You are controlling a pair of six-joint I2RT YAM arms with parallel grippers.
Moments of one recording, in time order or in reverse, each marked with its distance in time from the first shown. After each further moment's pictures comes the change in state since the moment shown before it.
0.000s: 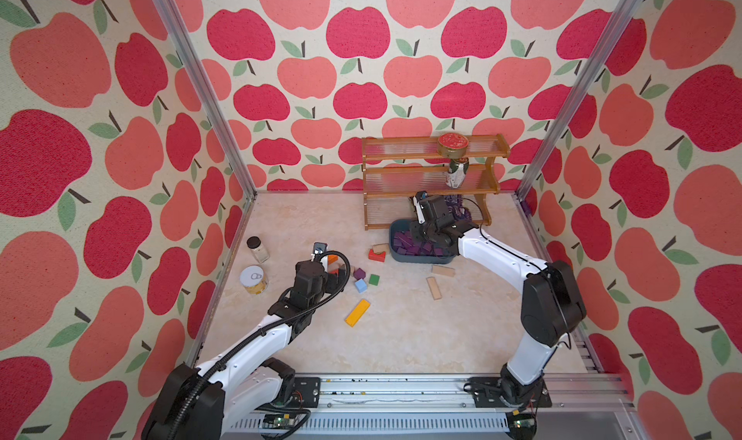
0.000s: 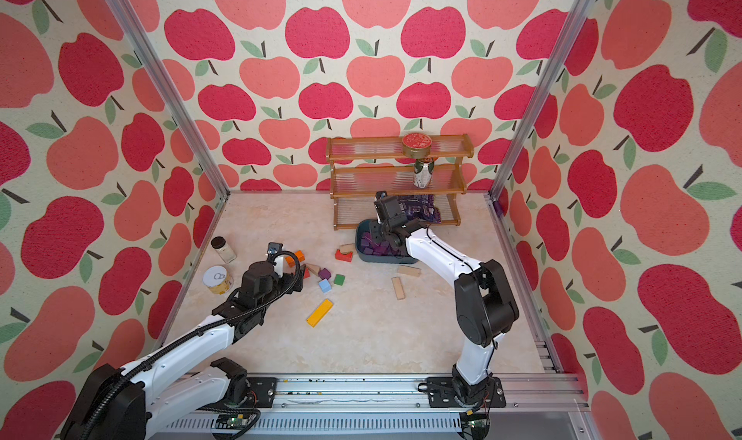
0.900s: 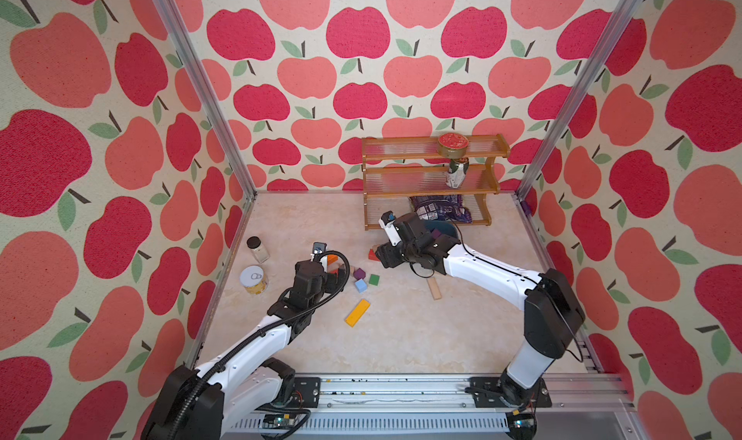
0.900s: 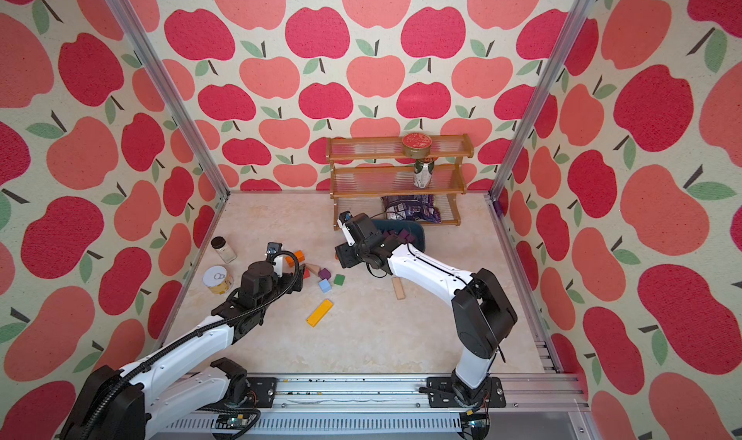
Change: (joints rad) left arm 0.000 -0.020 0.000 -0.001 0.000 0.000; right arm 0.232 -0.046 -0.050 -0.002 -0.154 -0.026
